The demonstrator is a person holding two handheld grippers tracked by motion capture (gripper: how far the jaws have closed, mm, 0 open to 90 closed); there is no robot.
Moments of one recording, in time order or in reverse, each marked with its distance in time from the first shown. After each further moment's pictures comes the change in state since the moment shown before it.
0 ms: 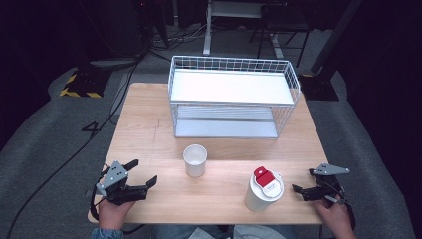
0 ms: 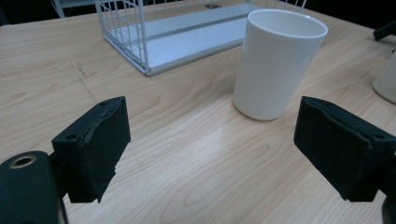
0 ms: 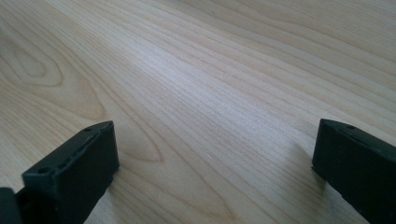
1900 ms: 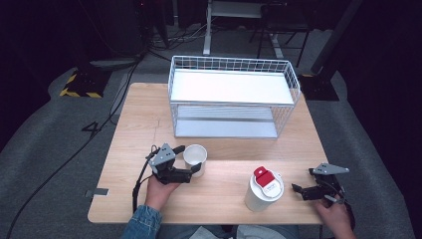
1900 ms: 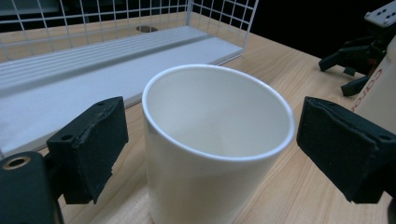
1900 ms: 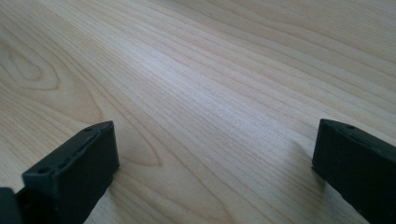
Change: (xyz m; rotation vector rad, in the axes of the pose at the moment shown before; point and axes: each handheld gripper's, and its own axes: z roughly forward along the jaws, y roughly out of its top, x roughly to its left) left arm -0.041 0.035 0.118 -0.034 -0.194 0.009; right arm 0.000 0.001 0.001 0.001 -0.010 0.007
